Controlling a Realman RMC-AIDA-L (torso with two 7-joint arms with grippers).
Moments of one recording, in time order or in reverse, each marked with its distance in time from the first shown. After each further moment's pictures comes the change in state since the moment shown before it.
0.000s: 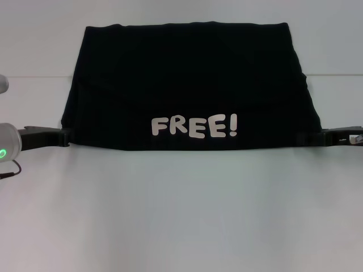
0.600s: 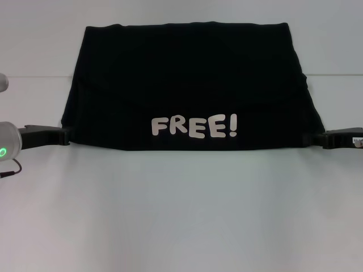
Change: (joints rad) left arm -0.002 0.000 -0.001 0.002 -0.003 0.001 -0.005; right arm -0.044 0.011 -0.024 -0.076 0.036 -0.077 -0.013
